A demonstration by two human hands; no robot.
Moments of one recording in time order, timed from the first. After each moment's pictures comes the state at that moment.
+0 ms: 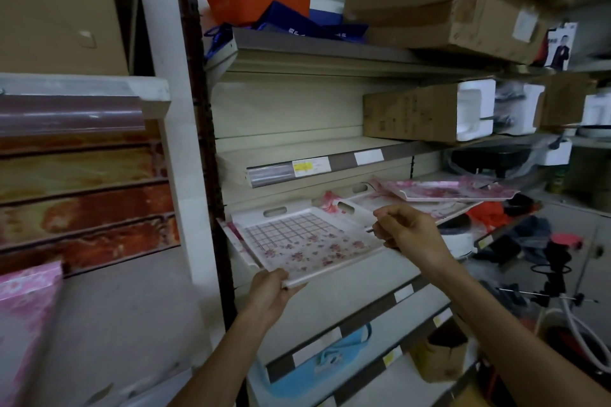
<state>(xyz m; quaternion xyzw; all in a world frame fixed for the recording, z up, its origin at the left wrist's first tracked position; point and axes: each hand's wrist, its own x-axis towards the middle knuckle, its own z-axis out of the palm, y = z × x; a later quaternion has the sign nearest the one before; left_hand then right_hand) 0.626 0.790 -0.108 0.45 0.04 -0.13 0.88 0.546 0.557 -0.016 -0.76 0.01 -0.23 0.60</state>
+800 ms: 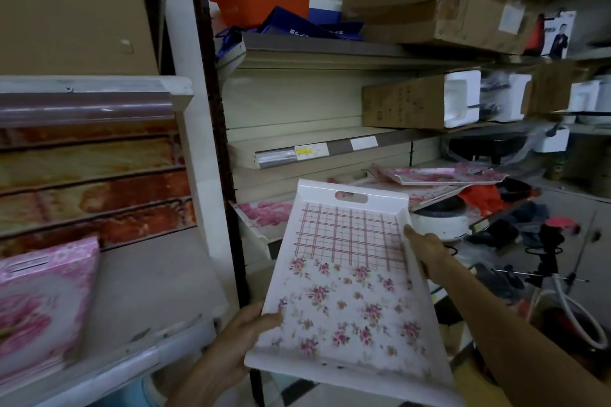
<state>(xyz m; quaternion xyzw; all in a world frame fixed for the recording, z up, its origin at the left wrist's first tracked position) 0.466 0.861 -0.122 0.62 -0.04 -0.22 0.75 0.513 0.527 -0.070 -0.73 0.25 -0.12 0.63</state>
